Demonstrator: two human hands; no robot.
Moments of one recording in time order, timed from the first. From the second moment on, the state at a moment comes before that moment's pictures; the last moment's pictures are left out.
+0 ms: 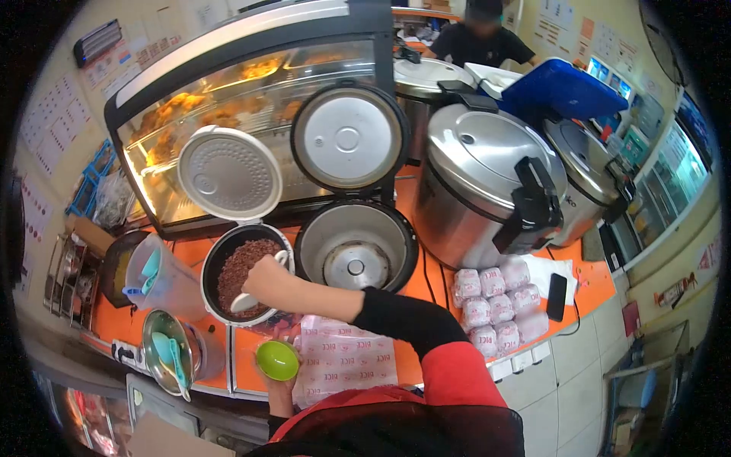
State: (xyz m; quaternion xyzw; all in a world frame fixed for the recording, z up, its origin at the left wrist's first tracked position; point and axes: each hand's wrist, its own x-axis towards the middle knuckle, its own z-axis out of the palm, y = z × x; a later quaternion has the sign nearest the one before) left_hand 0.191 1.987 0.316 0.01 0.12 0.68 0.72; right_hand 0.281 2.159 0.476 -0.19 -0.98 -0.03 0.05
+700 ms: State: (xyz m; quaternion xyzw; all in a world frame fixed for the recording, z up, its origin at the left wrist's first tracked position) left_hand 0.170 1.978 0.357 0.05 0.19 0.73 0.65; right_hand 0.238 2.213 0.432 -0.16 -0.99 -0.02 -0.04
